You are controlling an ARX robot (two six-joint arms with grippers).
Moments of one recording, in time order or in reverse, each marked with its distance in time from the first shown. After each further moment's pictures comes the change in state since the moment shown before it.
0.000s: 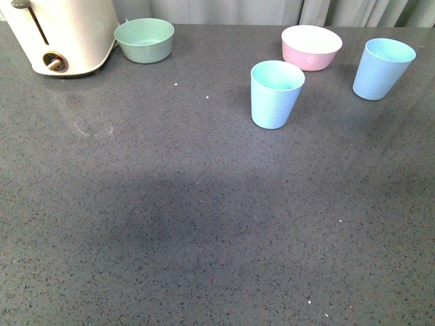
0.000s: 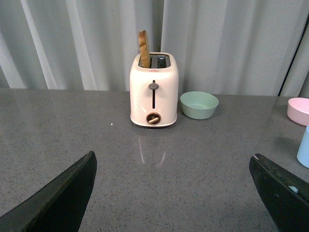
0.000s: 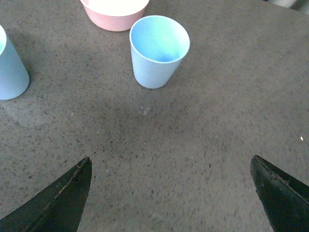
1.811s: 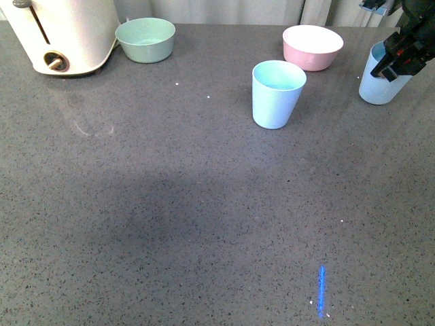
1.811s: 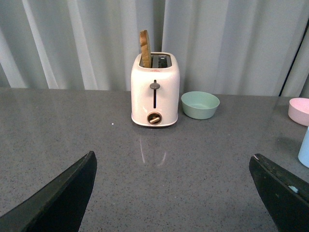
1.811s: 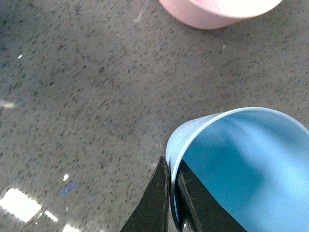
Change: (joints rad) left arm 0.000 0.000 0.000 0.000 0.000 0.000; right arm 0.144 0.711 0.857 -0.501 0.025 -0.379
